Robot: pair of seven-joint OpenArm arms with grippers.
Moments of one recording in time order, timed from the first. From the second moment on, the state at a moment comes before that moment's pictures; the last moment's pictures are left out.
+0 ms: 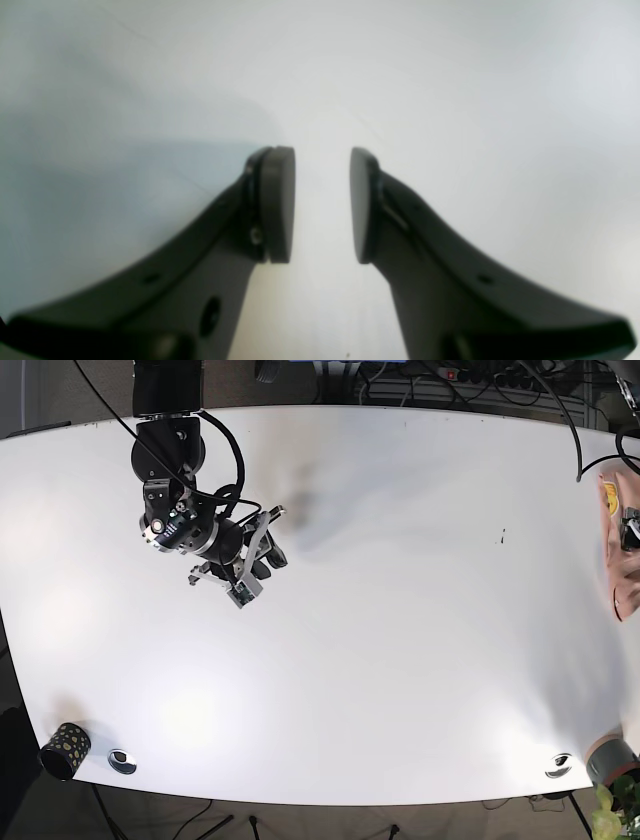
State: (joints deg) left arm -4.6 -43.1 -18.9 48.0 -5.4 -37.5 24.8; right arm -0.1 8.3 0.4 93.6 15.3 35.6 -48.7
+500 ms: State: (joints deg) left arm -4.8 -32.0 -22.2 64.7 -5.0 -29.8 24.4; right arm 0.2 10.8 0.3 93.6 10.4 34.3 -38.6
